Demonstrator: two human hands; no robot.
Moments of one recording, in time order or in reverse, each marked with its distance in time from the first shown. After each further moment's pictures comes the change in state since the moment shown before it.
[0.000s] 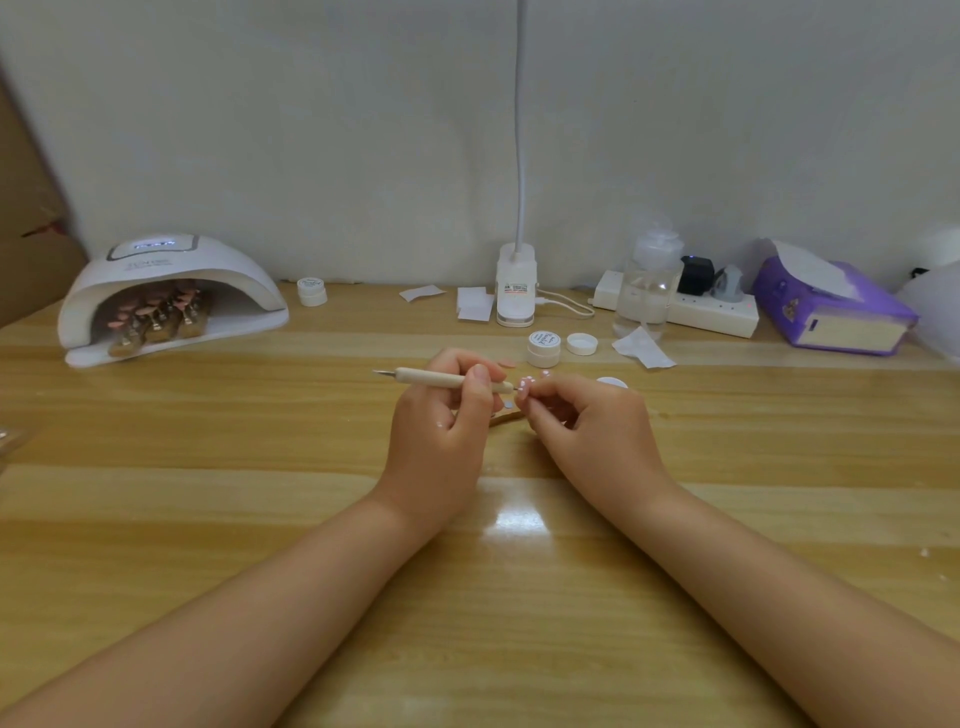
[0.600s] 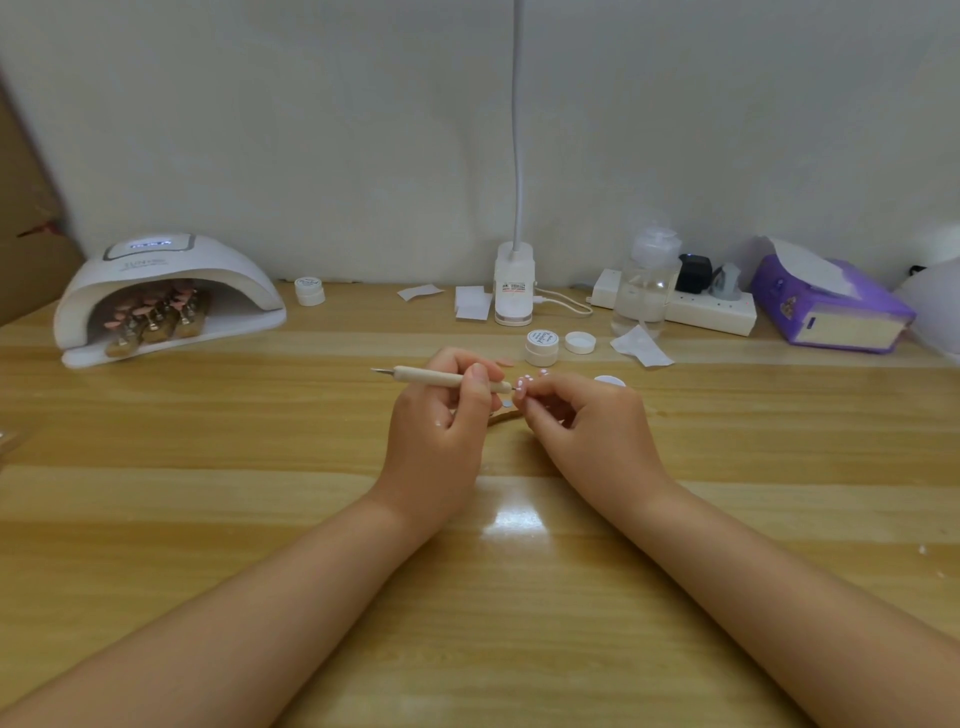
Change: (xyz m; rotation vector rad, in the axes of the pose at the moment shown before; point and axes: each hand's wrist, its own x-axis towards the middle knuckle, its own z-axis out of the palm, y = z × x) left_hand 0.000 0.001 0.002 -0.037 -0.008 0.002; right_hand 0.000 0.002 0.001 -0.002 0.024 -0.034
